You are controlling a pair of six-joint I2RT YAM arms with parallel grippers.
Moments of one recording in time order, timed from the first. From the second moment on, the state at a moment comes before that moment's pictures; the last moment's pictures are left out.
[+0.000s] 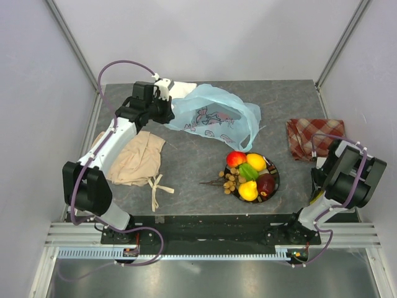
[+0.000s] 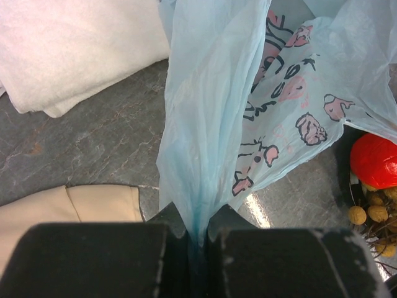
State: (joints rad) left arm -0.29 1.57 1.37 -0.45 0.26 0.01; right arm -0.58 1.69 0.94 -1.03 0.13 -0.43
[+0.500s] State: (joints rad) left arm -0.29 1.53 1.35 -0.45 0.26 0.01; right arm -0.11 1.63 1.48 -1.14 -0.34 -0.46
